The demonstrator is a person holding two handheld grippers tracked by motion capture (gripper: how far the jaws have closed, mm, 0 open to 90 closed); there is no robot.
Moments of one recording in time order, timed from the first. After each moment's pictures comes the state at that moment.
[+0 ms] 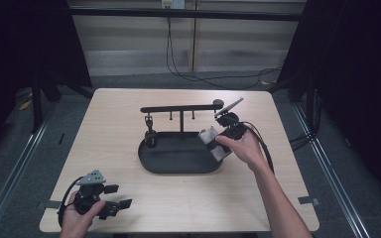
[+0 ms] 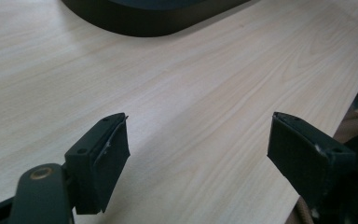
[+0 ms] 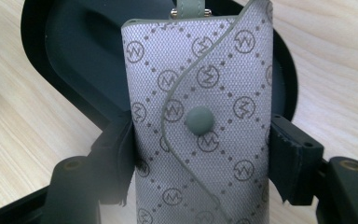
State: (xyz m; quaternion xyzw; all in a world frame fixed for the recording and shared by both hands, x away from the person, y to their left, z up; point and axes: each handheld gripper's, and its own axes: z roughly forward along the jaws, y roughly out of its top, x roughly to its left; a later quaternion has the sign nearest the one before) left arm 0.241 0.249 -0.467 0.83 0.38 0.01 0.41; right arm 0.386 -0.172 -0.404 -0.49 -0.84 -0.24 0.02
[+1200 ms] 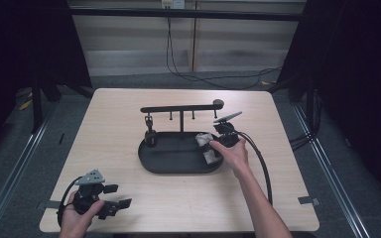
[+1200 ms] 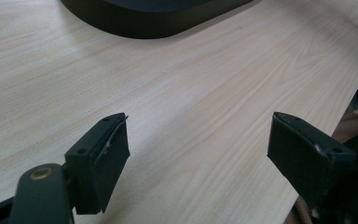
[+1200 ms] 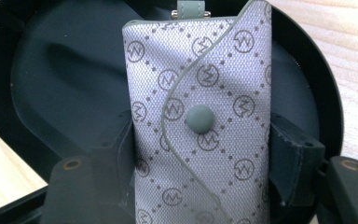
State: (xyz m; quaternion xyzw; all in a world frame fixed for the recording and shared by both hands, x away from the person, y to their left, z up) left arm 0.241 0.250 -0.466 0.83 0.38 0.01 0.41; right arm 0.399 -0.169 -0.468 -0.57 -0.77 -0.28 0.04
